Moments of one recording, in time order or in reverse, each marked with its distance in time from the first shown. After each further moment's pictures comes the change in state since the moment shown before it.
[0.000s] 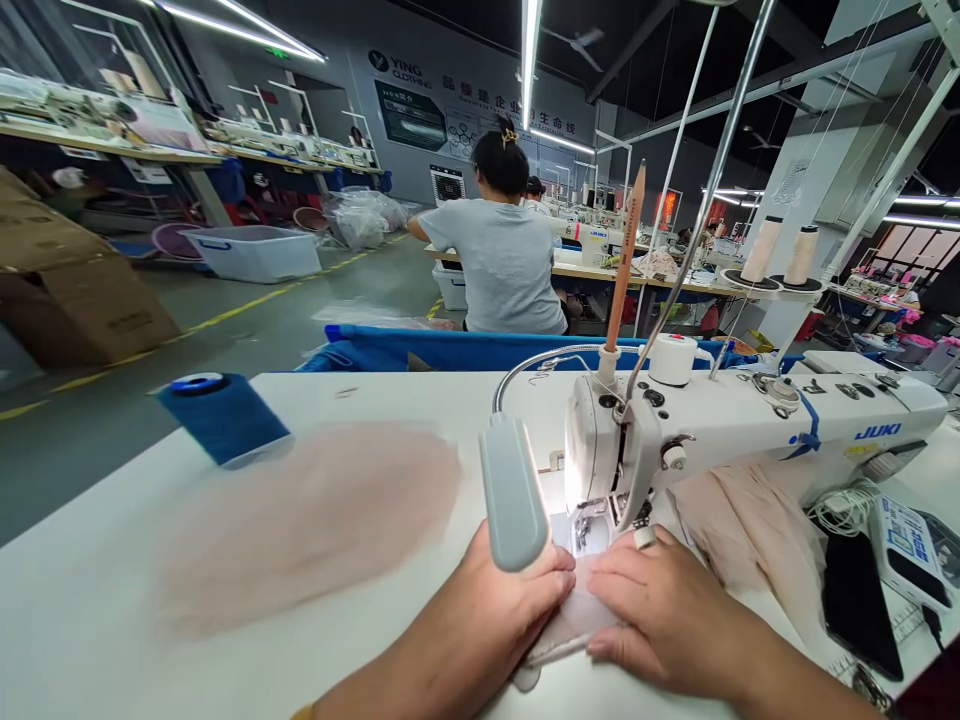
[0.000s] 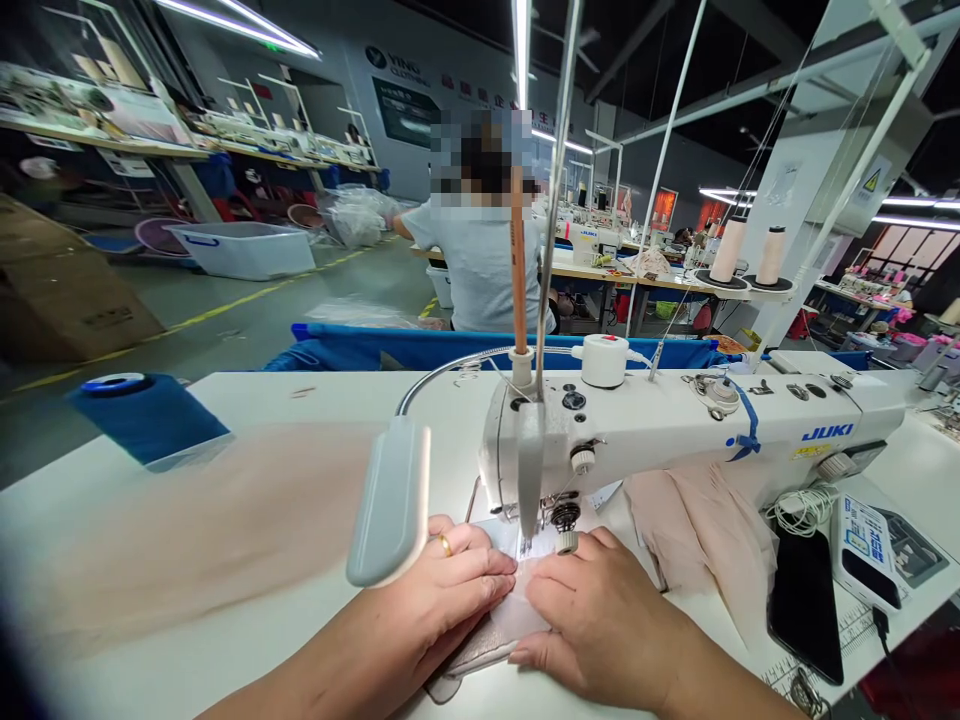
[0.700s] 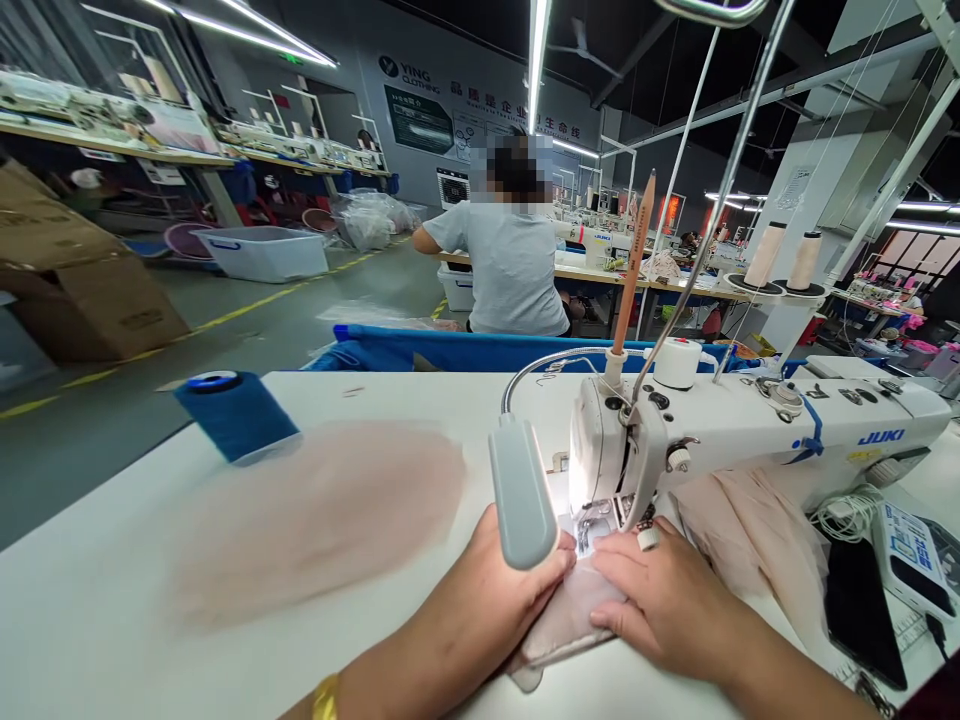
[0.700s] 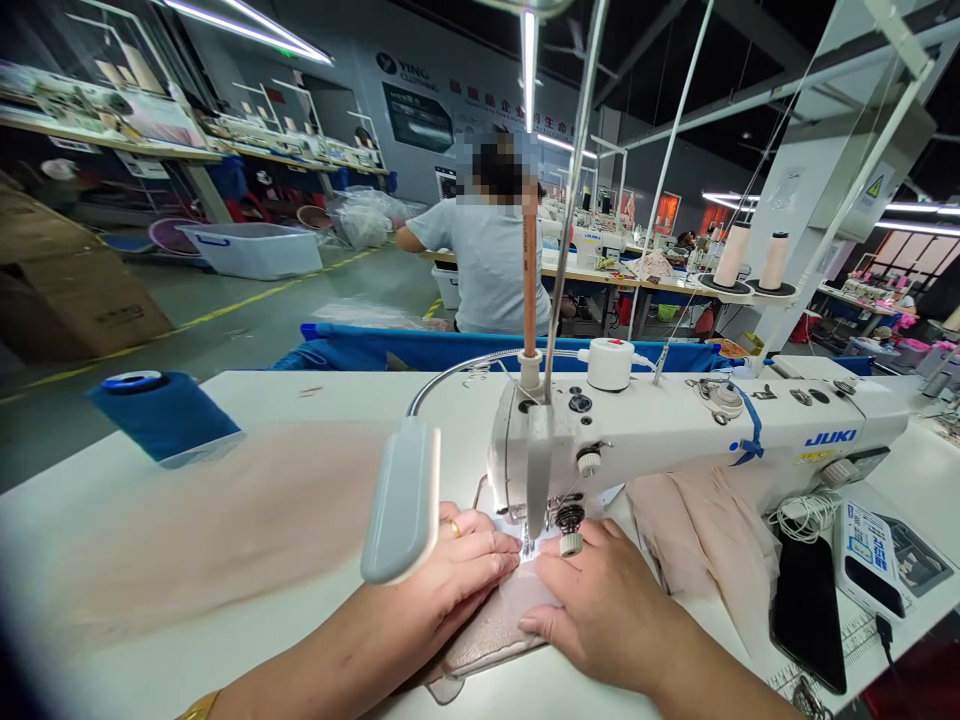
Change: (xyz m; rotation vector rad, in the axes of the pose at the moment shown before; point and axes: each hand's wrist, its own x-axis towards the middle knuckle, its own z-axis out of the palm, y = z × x) left_hand -0.023 -0.026 0.053 -0.073 0.168 -0.250; right_hand 0.011 0.000 -0.003 -0.027 -0.032 0.162
